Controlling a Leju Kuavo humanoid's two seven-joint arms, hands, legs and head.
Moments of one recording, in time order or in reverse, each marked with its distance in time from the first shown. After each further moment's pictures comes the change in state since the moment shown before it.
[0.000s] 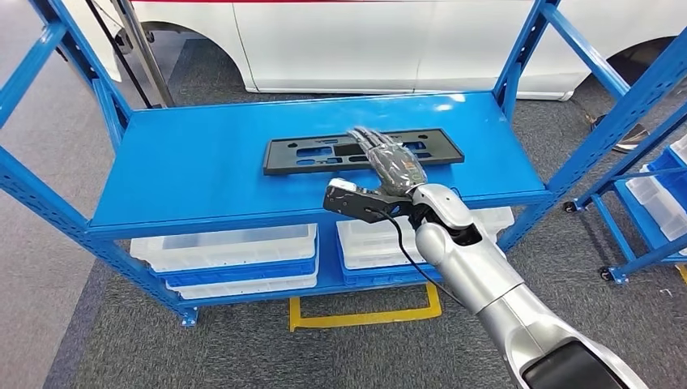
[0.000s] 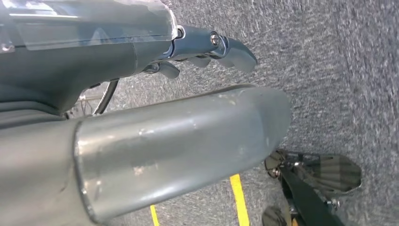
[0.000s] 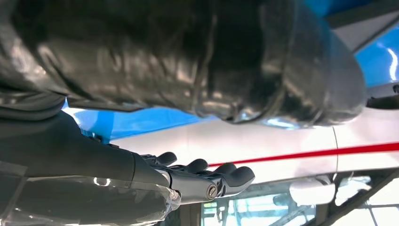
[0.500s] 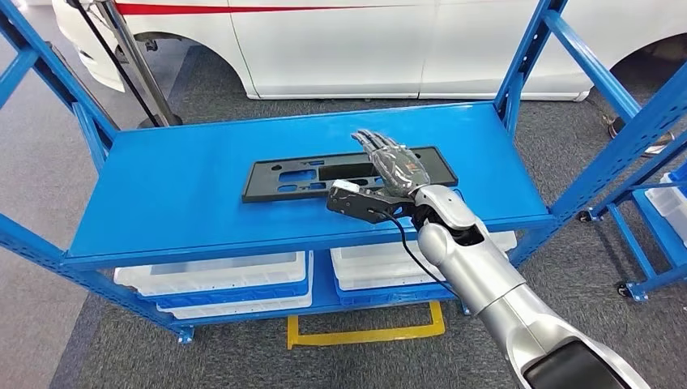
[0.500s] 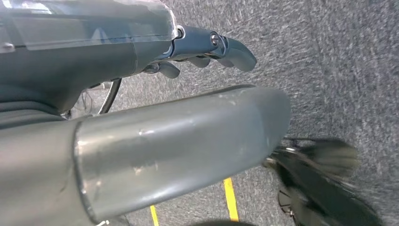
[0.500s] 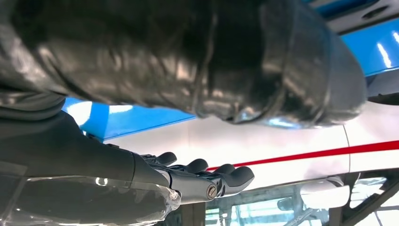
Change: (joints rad) left arm 0.007 0.005 0.000 0.010 0.000 -0.011 -0.012; right arm -0.001 0.002 0.002 0.018 0.000 -0.003 0.000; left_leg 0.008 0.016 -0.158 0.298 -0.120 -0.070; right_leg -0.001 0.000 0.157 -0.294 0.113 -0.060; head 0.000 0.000
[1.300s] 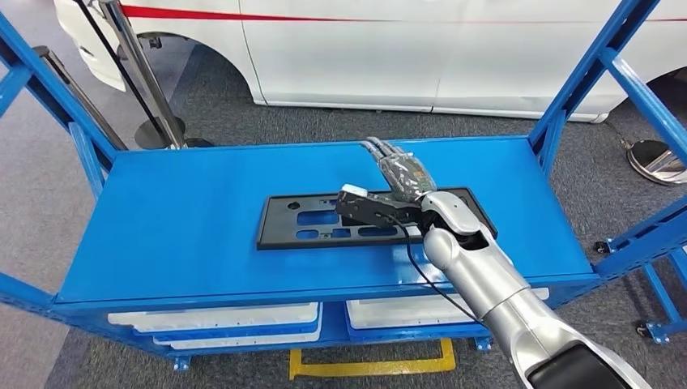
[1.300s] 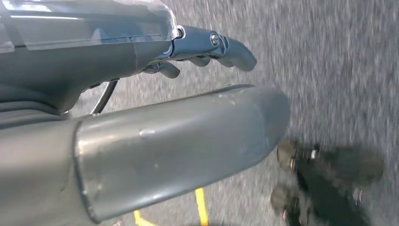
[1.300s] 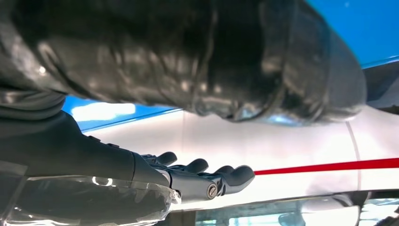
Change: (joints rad) left arm 0.000 -0.010 0.000 0.012 0.013 0.009 -0.018; right arm 0.019 -0.027 -0.004 0.021 -0.016 -0.006 0.005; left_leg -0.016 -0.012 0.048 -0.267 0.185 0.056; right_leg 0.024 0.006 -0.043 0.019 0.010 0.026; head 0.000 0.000
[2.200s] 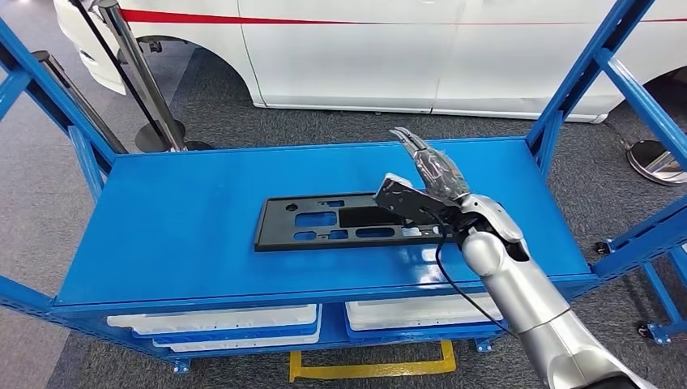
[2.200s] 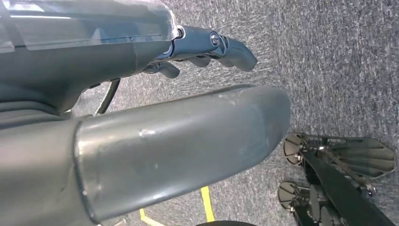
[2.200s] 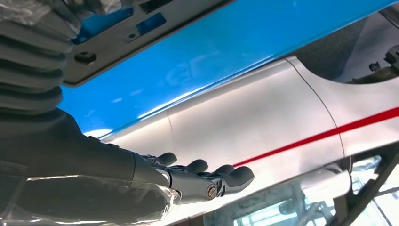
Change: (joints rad) left arm 0.023 0.000 0.018 -0.005 0.008 -0.005 -0.017; right arm 0.117 -0.128 -0.122 -0.292 -0.186 0.077 -0.019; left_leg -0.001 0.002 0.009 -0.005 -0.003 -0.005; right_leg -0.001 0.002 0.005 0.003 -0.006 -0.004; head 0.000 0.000
